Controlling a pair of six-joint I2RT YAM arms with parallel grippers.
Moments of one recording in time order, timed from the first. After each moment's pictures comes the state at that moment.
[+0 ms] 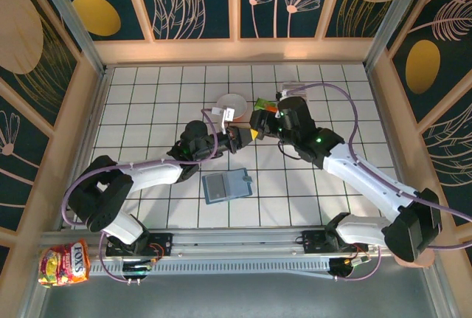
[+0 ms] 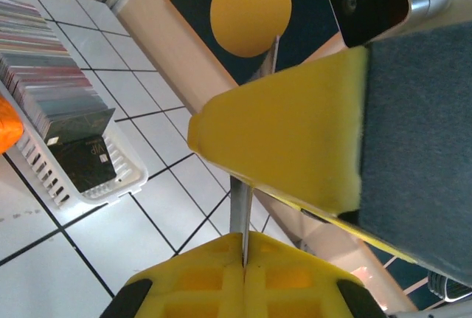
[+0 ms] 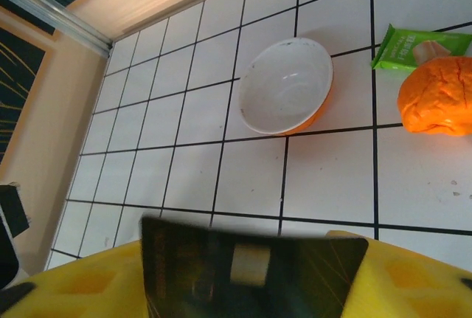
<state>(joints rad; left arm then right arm) -0.75 1.55 0.71 0.81 0.47 -0.82 0.69 1.21 1.00 -0.32 0.03 0.72</state>
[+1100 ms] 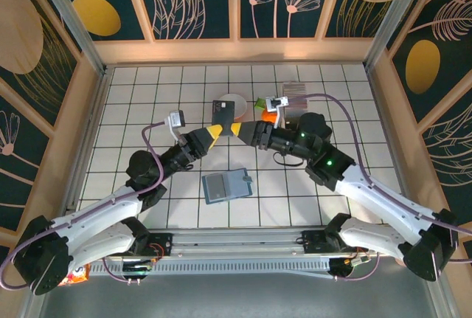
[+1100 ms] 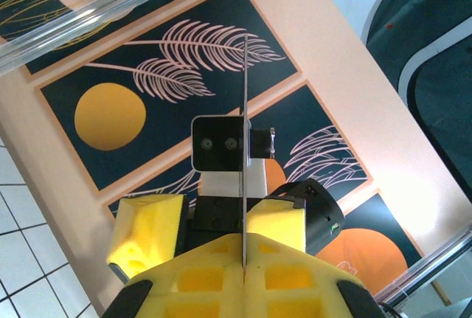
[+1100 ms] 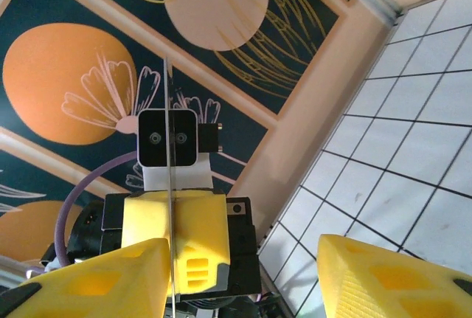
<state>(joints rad) -0.75 0.97 0.45 0.95 0.33 -1.29 0.79 1.02 0.84 0.17 -0.44 0.90</state>
